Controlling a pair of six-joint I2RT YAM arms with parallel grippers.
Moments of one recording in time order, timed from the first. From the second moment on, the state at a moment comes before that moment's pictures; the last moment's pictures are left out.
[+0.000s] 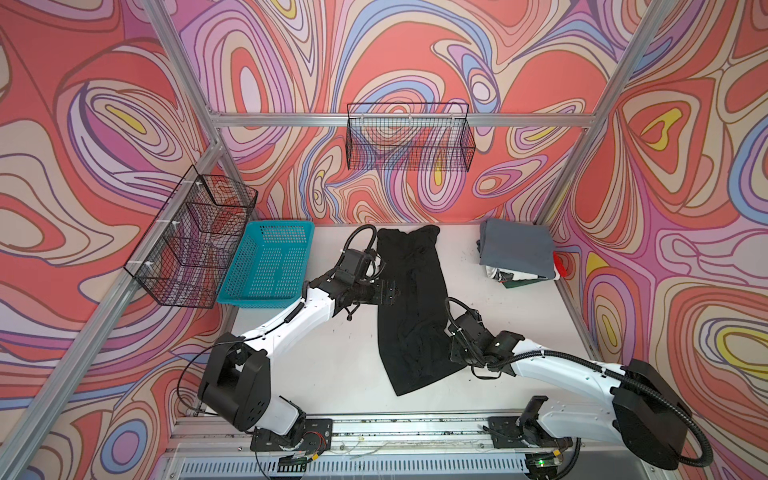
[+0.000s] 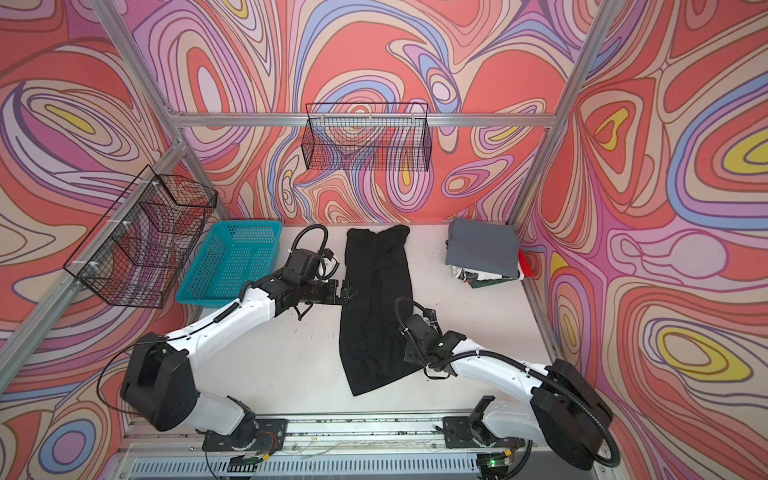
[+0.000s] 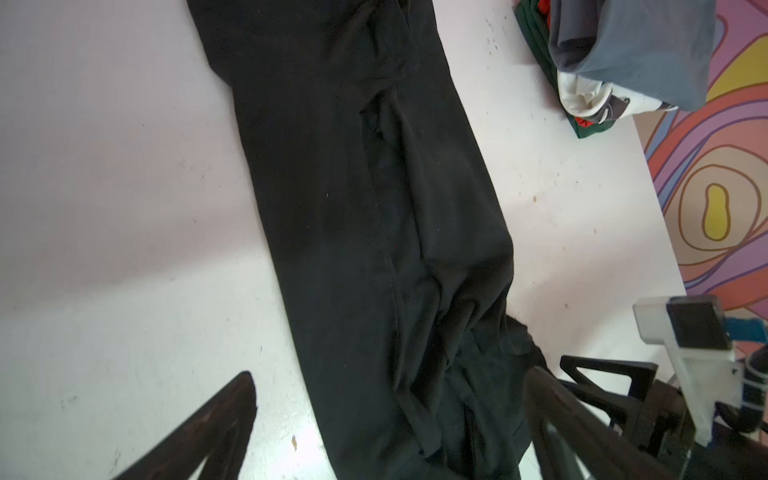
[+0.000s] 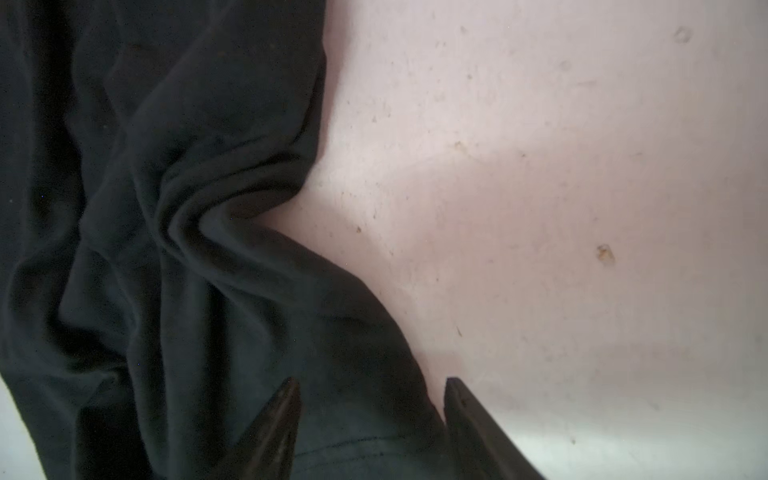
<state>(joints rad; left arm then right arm) -0.52 1.45 1.06 -0.46 0.19 -0.43 0.76 1.23 0.56 -0.49 0.17 0.93</state>
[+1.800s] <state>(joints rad) -0.97 1.21 0.47 -0.34 0.17 -0.71 0.78 0.97 0.33 -0.37 0.01 1.01</state>
